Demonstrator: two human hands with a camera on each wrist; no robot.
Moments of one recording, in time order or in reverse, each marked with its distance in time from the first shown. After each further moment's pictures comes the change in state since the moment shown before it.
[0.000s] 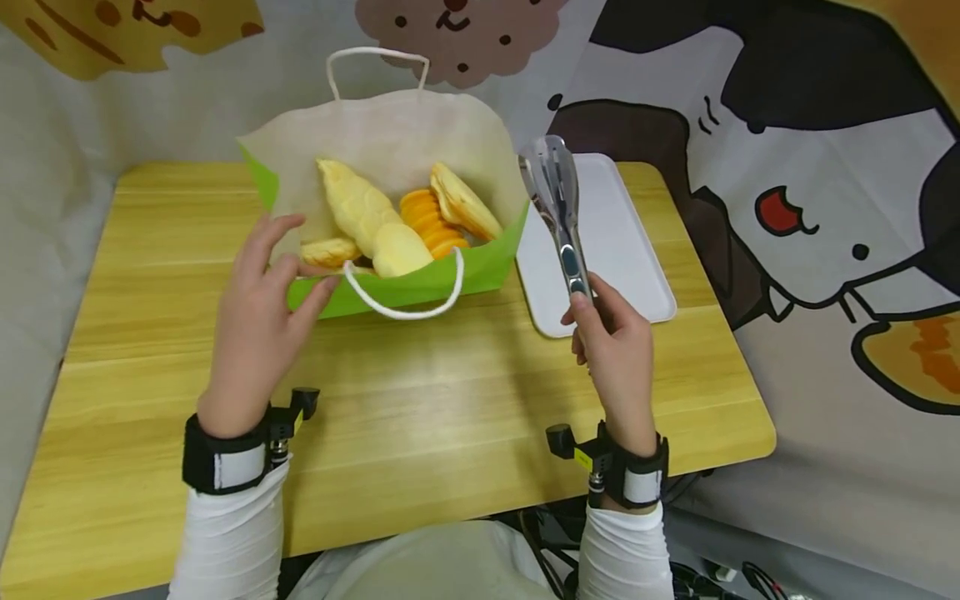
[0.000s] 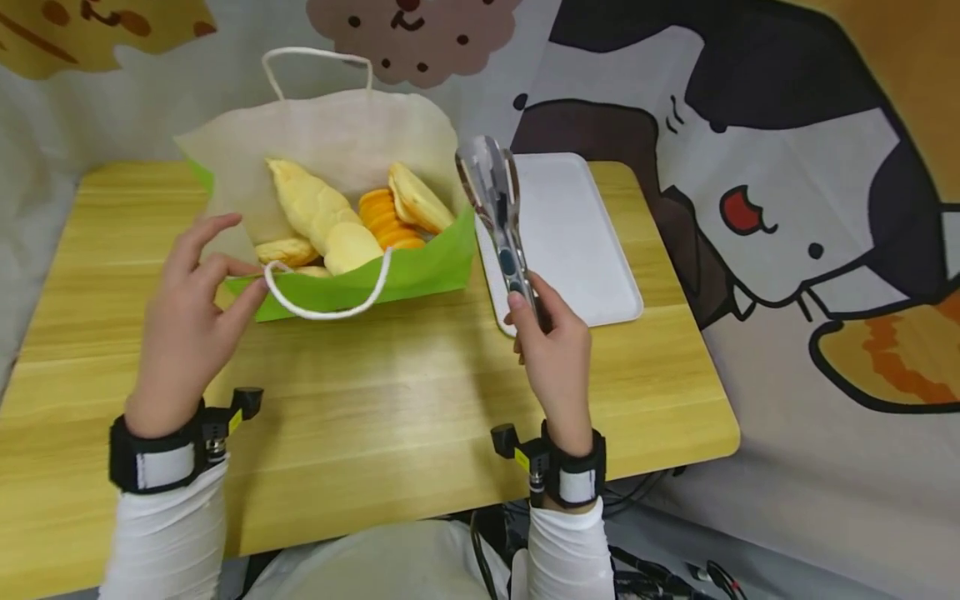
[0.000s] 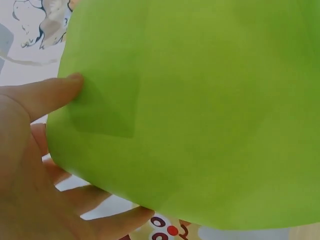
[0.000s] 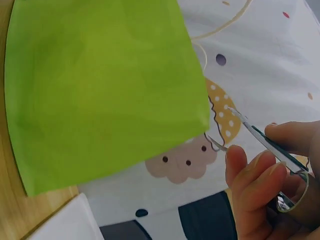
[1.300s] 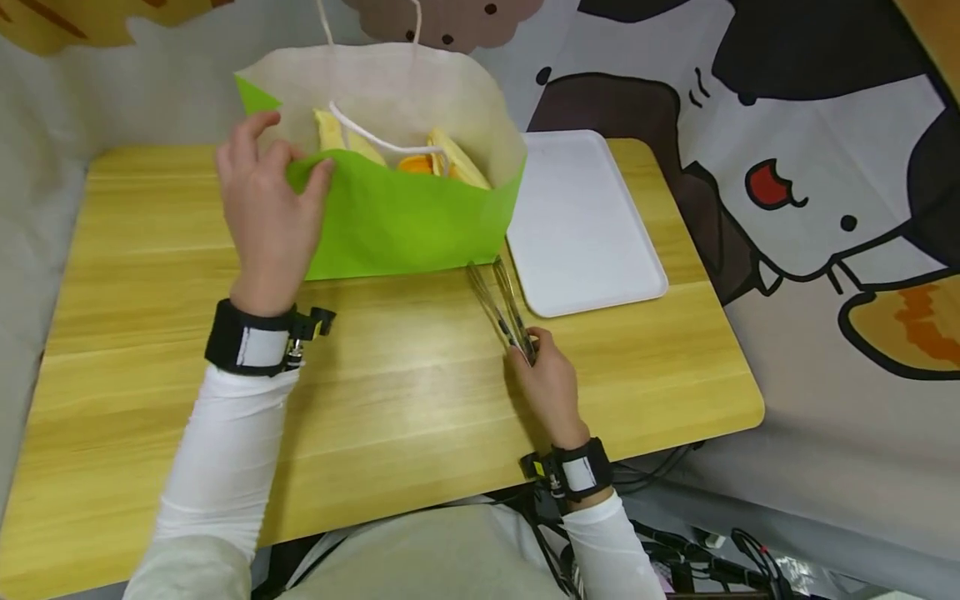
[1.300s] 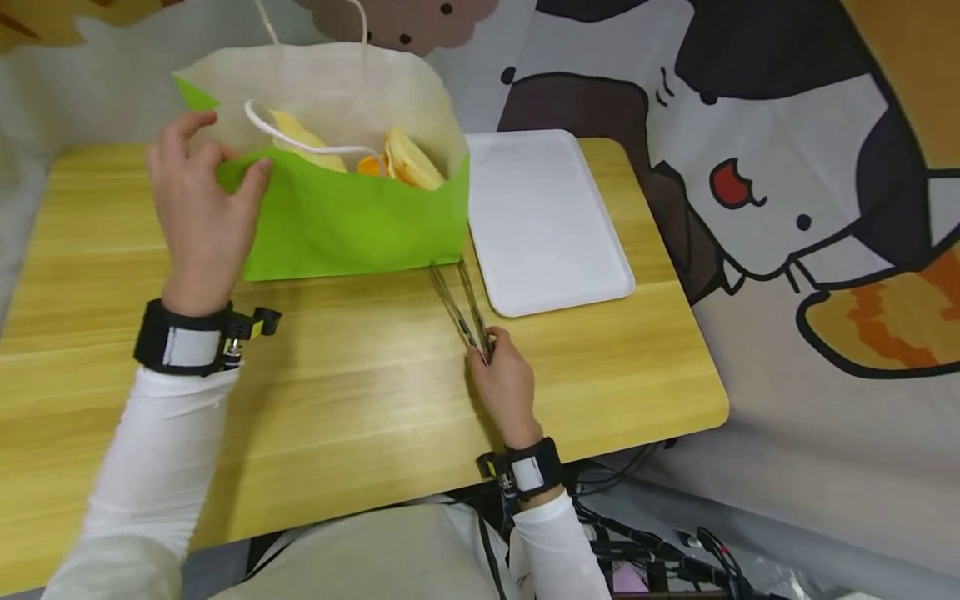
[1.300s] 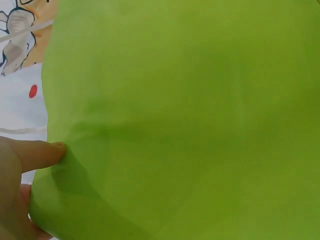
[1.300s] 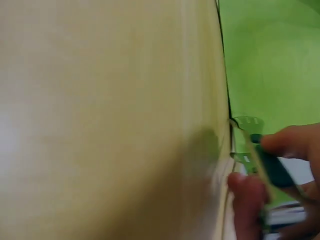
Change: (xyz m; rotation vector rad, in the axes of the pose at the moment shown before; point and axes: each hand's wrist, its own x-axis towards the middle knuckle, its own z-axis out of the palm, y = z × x) left_hand 0.080 -0.007 0.036 0.052 0.156 -0.245; right_hand -0.035 0.134 0.042 -0.594 -0.125 0.051
